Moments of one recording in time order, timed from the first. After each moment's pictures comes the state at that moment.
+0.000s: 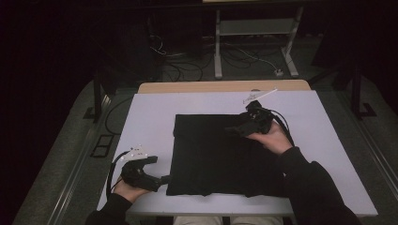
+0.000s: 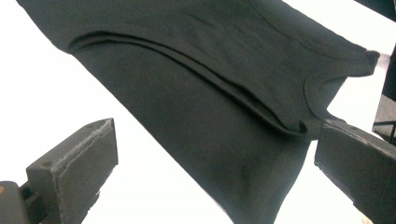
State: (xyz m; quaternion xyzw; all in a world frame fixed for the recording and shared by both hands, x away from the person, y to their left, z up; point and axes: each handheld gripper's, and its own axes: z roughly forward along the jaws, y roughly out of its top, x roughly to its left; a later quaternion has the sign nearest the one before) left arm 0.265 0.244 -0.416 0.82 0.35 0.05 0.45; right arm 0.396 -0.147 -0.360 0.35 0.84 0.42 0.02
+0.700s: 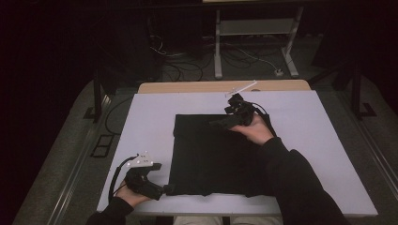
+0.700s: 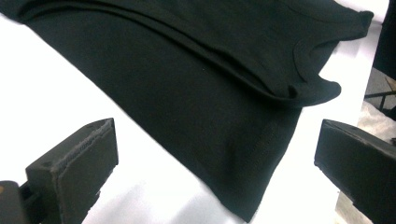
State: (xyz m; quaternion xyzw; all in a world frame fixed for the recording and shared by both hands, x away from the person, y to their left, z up) left arm 0.258 0.236 -0.430 0.84 0.32 0.03 0.43; right arm 0.427 -0.102 -0.362 0.33 0.84 0.42 0.02
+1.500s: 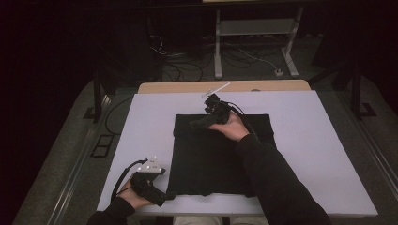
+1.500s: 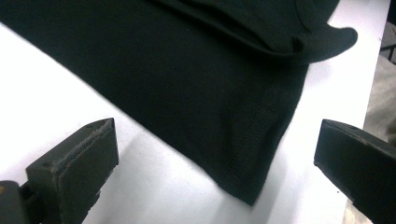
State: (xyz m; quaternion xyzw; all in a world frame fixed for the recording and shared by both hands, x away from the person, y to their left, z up) left arm 0.257 0.224 -0.444 0.88 0.28 0.02 0.38; right arm 0.454 -0.038 -0.385 0.31 0.85 0.42 0.01
